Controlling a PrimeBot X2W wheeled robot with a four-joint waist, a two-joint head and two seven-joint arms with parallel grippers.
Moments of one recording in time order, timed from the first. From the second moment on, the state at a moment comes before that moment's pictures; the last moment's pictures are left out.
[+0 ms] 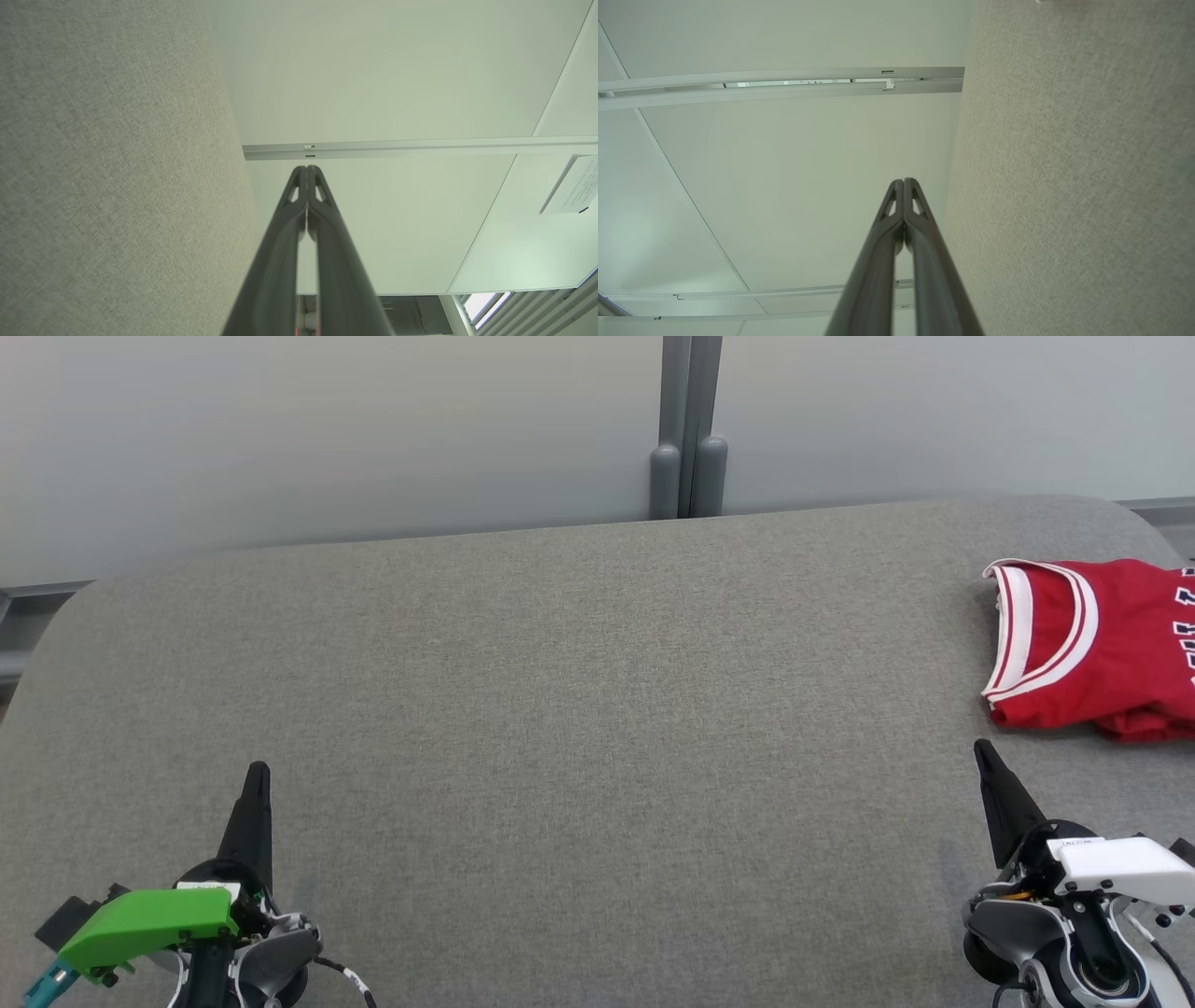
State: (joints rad) left arm -0.10 0.05 0.09 0.24 -1.62 -0.13 0.10; right arm -0.10 -0.05 -0.14 0.24 1.61 0.13 0.14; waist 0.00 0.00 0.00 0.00
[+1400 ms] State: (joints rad) left arm -0.10 0.05 0.09 0.24 -1.62 -0.13 0.10; right arm -0.10 -0.05 -0.14 0.24 1.61 0.13 0.14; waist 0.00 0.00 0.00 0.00
